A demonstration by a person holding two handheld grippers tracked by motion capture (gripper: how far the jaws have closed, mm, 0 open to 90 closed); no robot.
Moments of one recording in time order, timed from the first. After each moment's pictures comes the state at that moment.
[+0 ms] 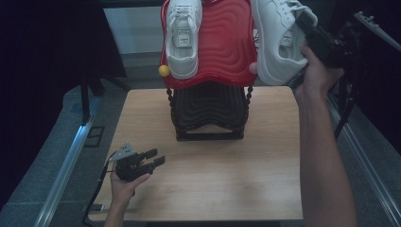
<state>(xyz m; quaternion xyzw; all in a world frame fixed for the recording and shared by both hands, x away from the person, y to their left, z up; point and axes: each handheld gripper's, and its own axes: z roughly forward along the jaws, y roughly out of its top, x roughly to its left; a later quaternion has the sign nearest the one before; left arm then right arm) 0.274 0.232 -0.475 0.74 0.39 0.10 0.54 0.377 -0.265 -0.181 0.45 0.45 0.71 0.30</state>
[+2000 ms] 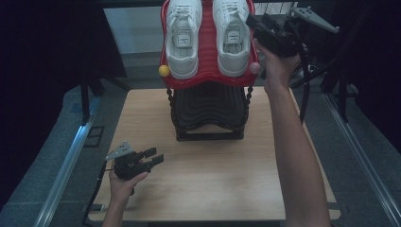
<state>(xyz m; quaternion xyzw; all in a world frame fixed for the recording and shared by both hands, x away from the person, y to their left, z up) 0.277 0.237 -0.476 0.73 0.39 0.09 0.55 0.423 -0.197 -0.192 0.41 0.53 0.68 0.30</state>
